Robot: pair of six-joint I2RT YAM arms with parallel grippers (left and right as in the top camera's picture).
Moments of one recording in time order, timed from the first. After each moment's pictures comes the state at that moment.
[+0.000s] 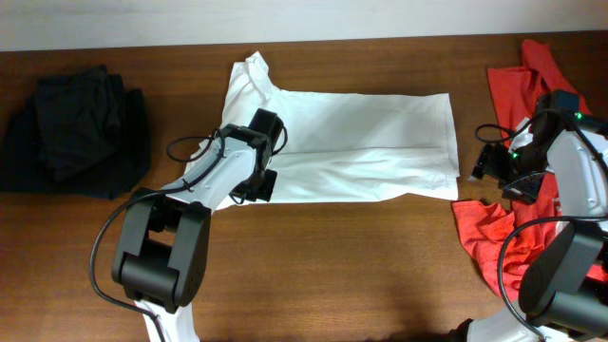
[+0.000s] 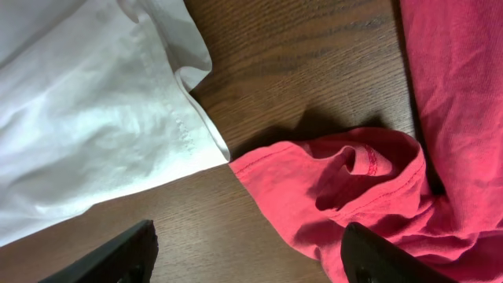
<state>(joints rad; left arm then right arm) -0.39 2.00 1.38 -0.94 -0.18 -0.11 -0.37 1.77 1.39 -1.14 -0.16 0.15</state>
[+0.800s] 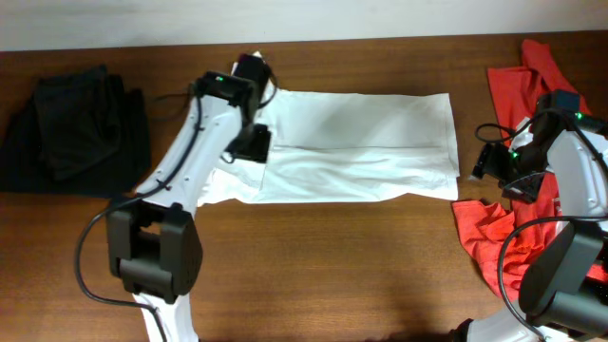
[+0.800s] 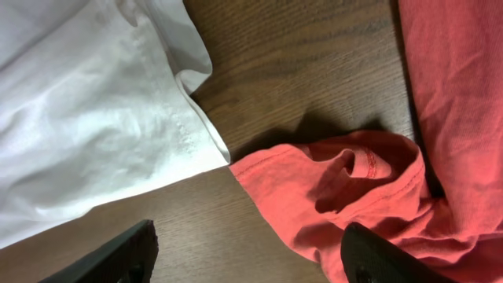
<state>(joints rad) -0.32 2.04 1.82 -1.27 -0.15 -0.15 -0.37 1.77 1.39 -1.13 -0.16 0.14</state>
